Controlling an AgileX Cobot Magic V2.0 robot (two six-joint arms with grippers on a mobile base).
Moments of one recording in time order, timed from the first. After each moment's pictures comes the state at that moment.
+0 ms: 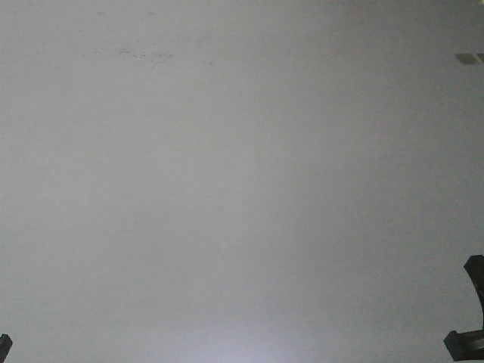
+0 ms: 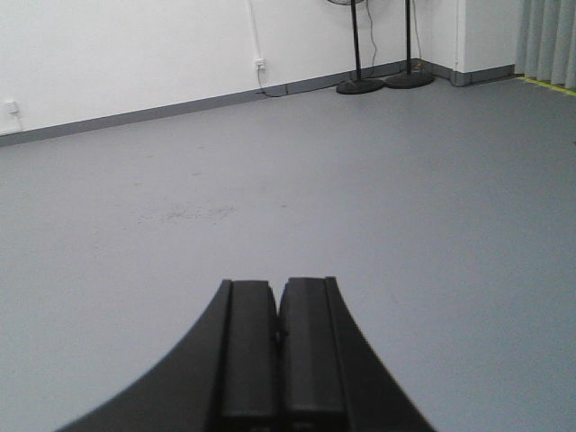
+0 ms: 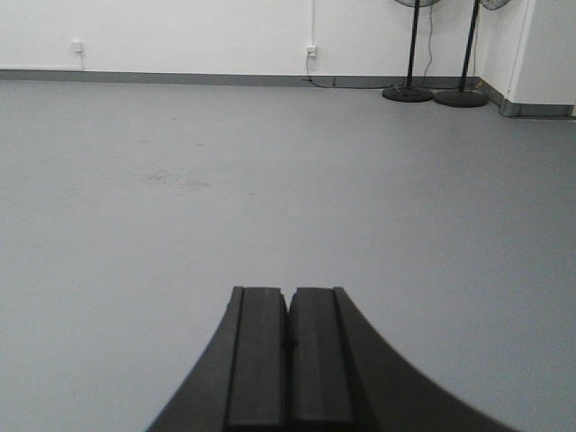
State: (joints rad) left arm -0.07 -0.01 0.03 -0.18 0.19 0.32; right arm 0.13 -0.01 0.03 0.01 0.24 0.01
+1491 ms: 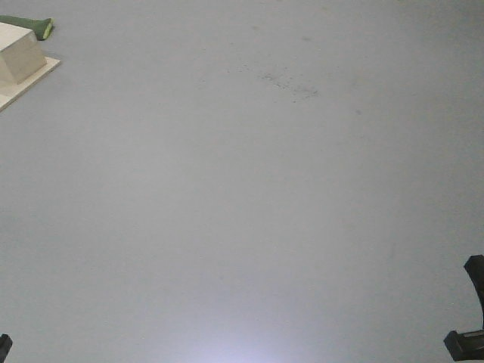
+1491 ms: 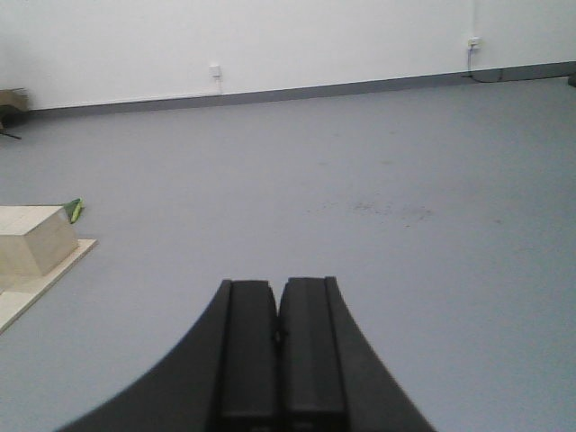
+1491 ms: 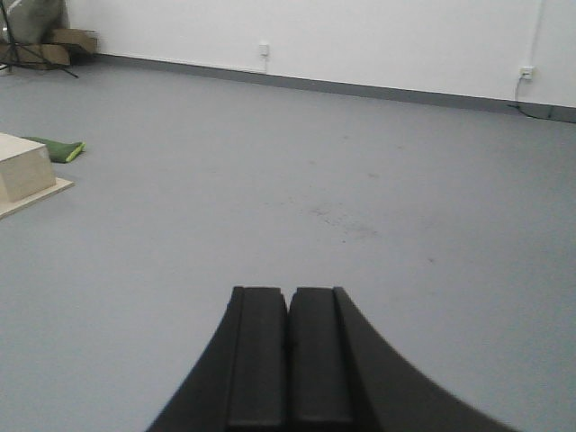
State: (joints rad) left arm -0.07 -0.01 0.03 -0.18 0.19 0.32; right arm 0.13 -0.01 0.03 0.01 0.24 0.01
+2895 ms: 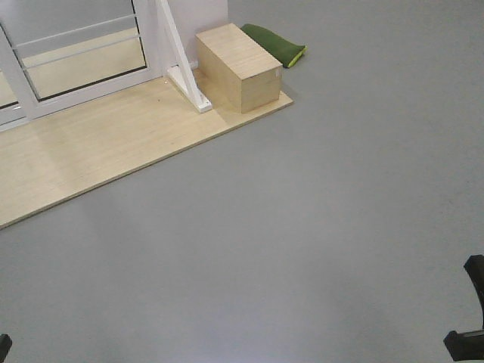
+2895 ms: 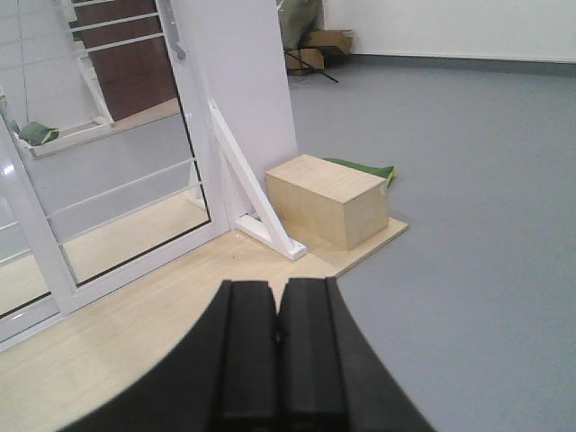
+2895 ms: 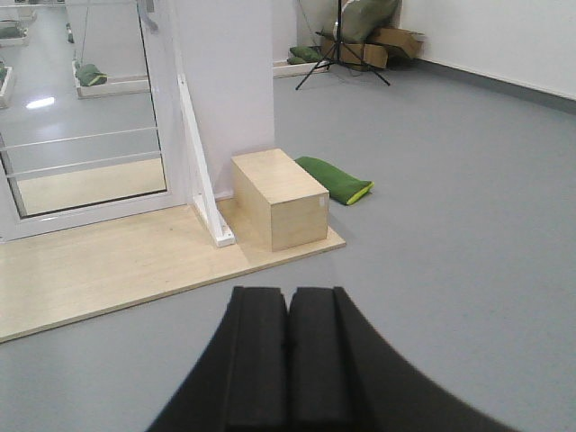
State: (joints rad) left arm -0.07 -0.01 0.03 -0.18 0.19 0.32; right arm 0.13 -0.01 0.03 0.01 0.24 0.01
